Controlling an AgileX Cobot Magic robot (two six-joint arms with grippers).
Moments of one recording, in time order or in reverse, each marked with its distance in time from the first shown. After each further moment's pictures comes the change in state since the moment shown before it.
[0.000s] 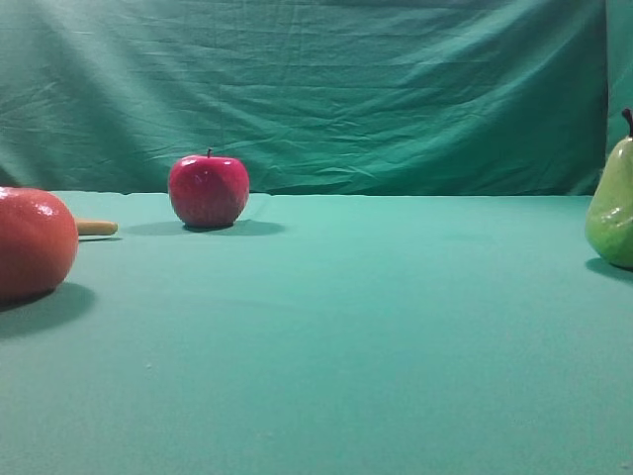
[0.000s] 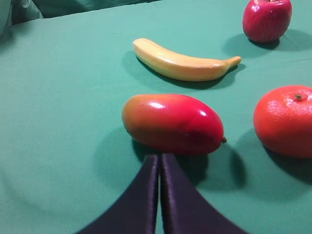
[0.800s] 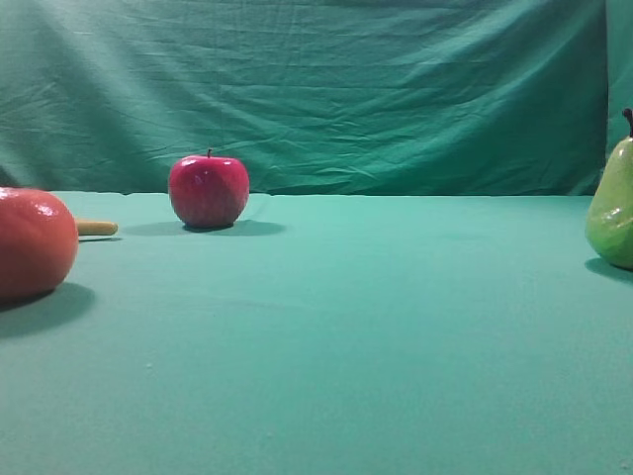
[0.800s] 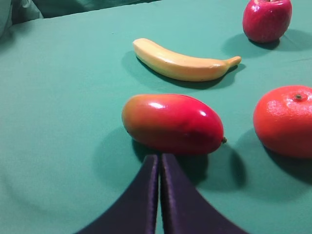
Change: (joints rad) left arm 0.000 0.000 0.000 0.000 0.000 0.000; right arm -0.001 -0.338 0.156 -0.117 0.009 -0.017
